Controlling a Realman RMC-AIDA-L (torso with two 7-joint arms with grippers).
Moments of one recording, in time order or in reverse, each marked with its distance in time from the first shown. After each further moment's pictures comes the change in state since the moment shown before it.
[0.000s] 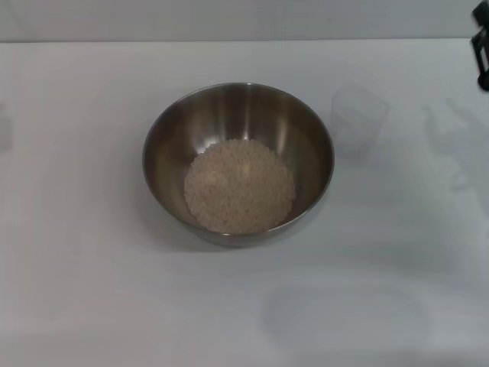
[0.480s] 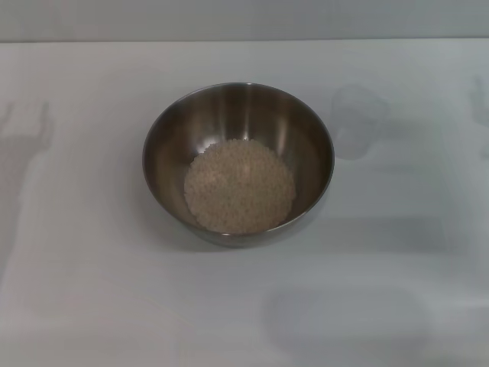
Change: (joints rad) left arm -0.046 0.002 0.131 0.078 0.001 -0.013 0.101; right arm 0.060 0.000 0.318 0.008 0.000 0.022 -0.053
